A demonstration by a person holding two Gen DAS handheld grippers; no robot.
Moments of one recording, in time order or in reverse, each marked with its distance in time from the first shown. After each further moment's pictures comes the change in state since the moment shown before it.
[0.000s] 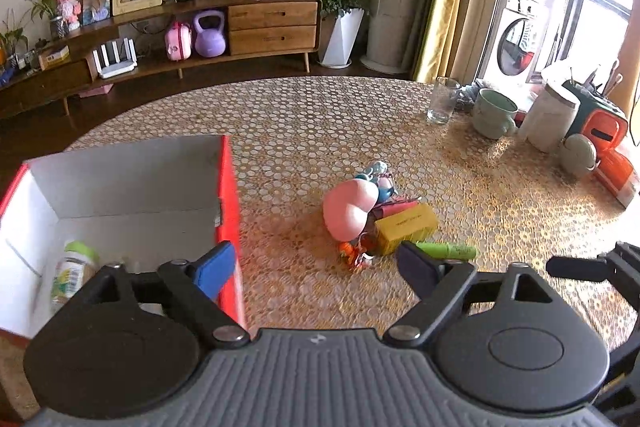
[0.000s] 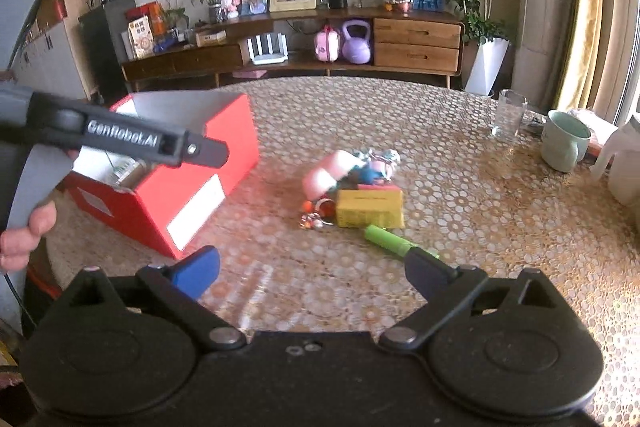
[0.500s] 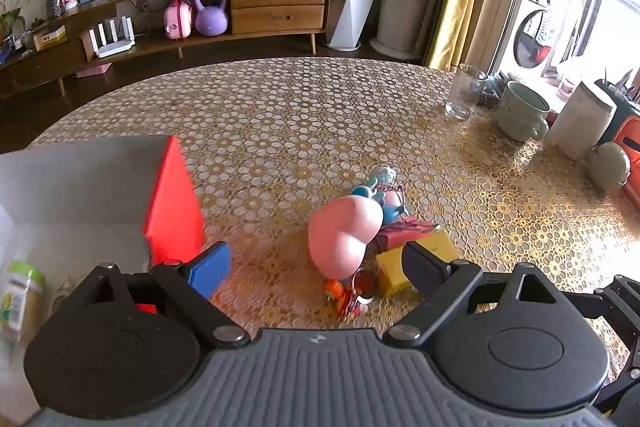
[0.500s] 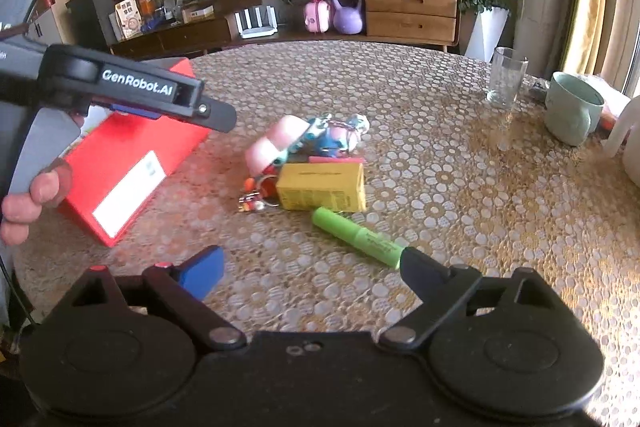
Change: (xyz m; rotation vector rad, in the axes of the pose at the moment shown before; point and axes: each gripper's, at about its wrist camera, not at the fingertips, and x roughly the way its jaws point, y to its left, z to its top) left arm 0.087 -0.018 0.025 -0.030 0.061 0.025; right arm 0.061 -0.056 -0.005 0.012 0.076 0.009
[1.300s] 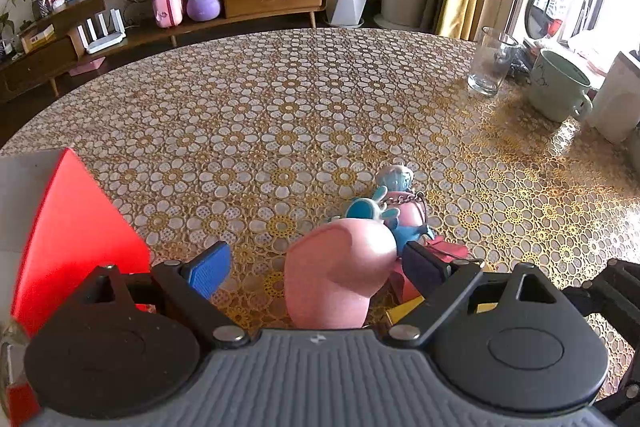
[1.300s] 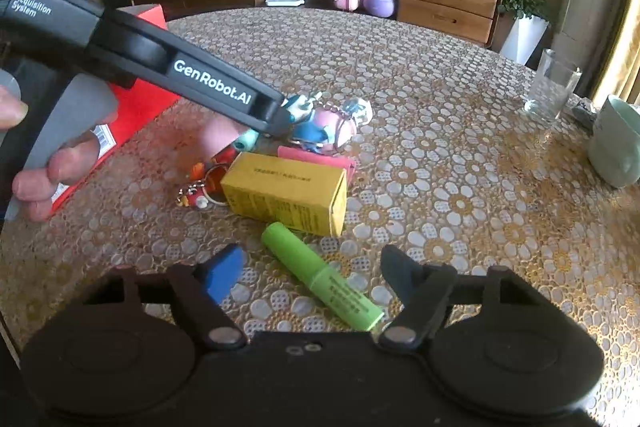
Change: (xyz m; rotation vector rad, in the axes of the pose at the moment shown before) left arm 0.084 -0.017 0.014 0.040 0.056 0.032; right arm 0.070 -0.027 0.018 -0.151 0.078 0.034
